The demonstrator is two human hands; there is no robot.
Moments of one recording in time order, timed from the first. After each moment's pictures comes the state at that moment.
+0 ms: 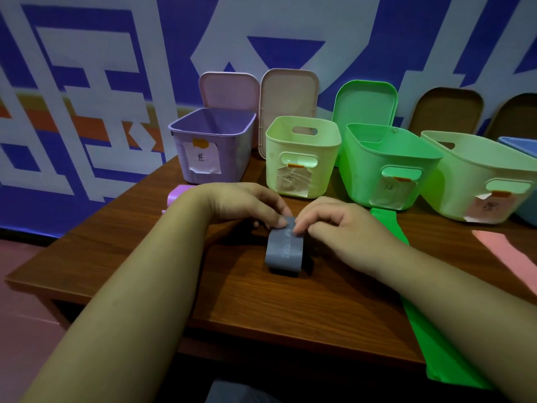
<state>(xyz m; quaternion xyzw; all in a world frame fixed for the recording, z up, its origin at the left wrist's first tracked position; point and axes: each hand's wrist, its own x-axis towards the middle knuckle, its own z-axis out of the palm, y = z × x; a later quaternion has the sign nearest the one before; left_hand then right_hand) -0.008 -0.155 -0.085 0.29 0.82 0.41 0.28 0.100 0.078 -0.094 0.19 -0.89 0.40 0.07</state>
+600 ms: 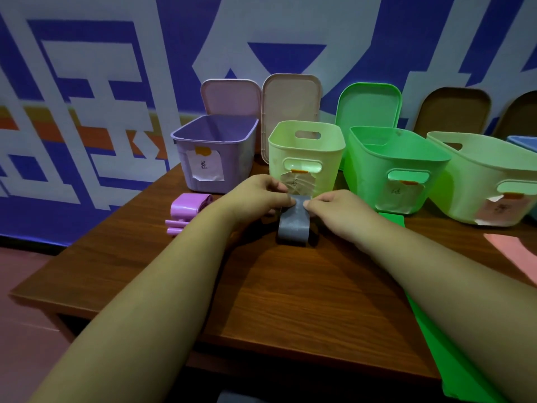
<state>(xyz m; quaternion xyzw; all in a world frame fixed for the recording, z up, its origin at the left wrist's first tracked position) -0.012 -0.129 -0.099 0.13 0.80 0.58 0.10 0.034 0.069 -0.095 -0.03 -0.92 0.39 0.03</state>
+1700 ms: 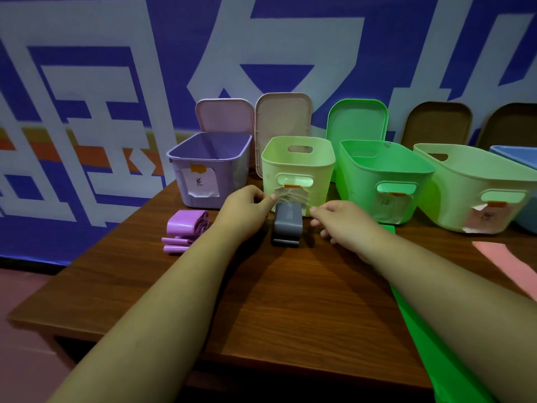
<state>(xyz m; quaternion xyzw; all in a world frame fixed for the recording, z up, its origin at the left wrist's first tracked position) -0.011 -0.129 -0.102 0.07 0.88 0.46 -0.09 0.033 0.086 -0.097 -0.04 -0.91 0.42 0.04</state>
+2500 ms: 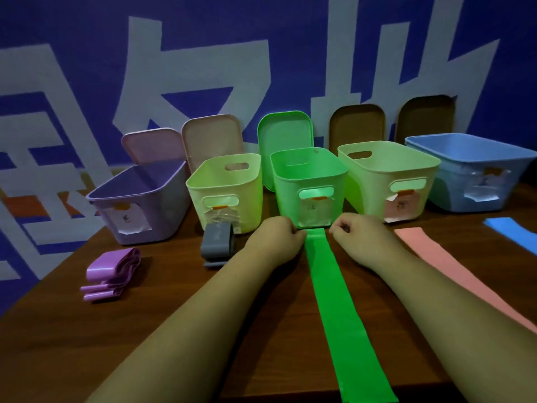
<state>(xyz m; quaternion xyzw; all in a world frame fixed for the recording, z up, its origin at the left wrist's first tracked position) 0.009 0.049 -0.100 0.22 0.95 0.21 -0.01 0.073 0.243 -0.115 -0.09 -0.94 0.27 0.16</state>
